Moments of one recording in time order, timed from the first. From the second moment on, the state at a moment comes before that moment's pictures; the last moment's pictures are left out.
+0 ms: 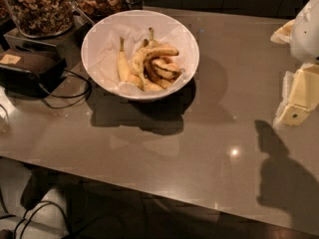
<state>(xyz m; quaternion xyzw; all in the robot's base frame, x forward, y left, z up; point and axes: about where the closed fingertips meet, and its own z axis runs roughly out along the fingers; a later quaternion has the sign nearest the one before) 0.438 -0.216 0.978 -0.60 0.78 -0.04 0.16</state>
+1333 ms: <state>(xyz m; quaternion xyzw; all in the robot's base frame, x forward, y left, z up) 0.478 -0.176 0.991 -0.66 0.74 -0.05 0.13</state>
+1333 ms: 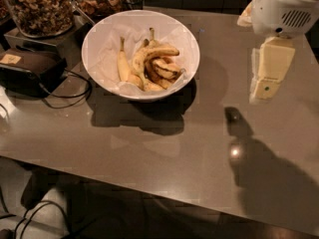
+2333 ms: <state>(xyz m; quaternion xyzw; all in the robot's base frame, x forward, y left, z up) 0.533 -0.126 1.017 -0.68 0.71 -0.04 0.18</state>
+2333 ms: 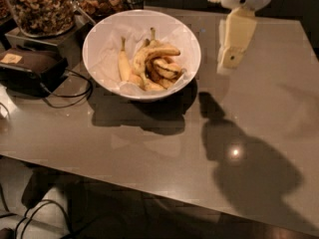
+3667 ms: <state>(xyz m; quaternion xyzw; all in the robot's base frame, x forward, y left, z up) 0.597 -0.044 1.015 -0.73 0.65 -0.03 0.19</state>
